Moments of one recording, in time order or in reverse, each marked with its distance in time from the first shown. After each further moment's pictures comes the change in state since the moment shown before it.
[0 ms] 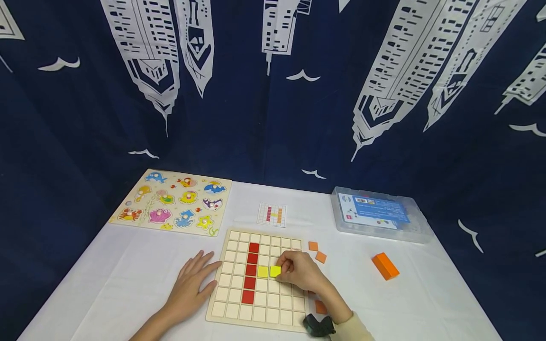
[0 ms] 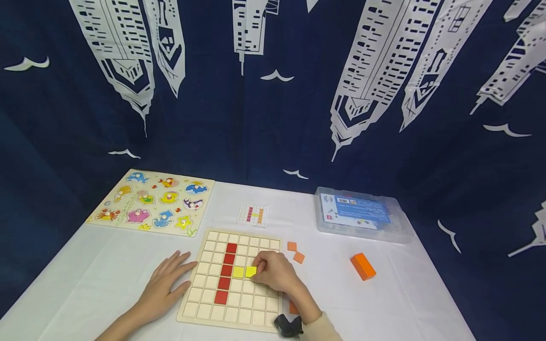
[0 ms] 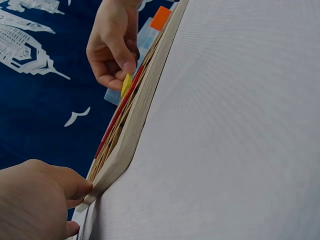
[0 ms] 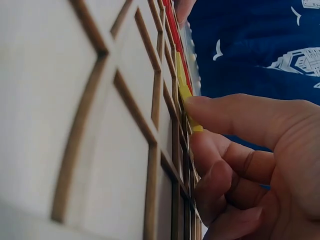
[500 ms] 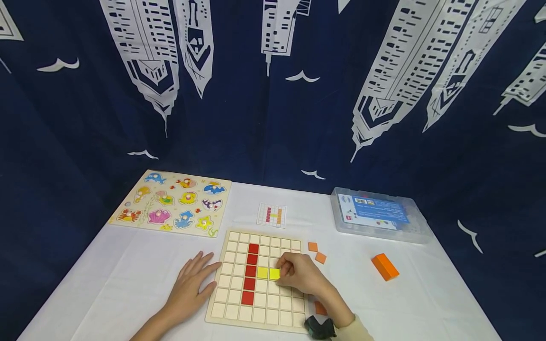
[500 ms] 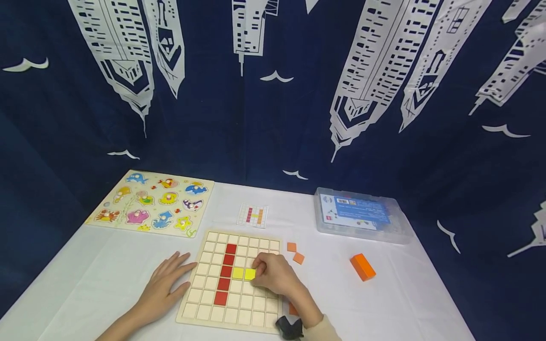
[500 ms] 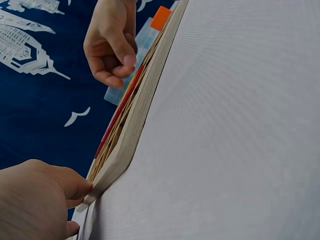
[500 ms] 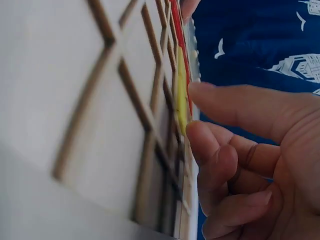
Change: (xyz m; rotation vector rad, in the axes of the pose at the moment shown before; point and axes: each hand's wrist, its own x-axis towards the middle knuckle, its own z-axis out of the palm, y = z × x) left_hand 0.001 0.001 -0.001 0.005 -0.007 -0.005; right_hand -0.006 -0.006 -0.004 0.024 -0.021 -0.018
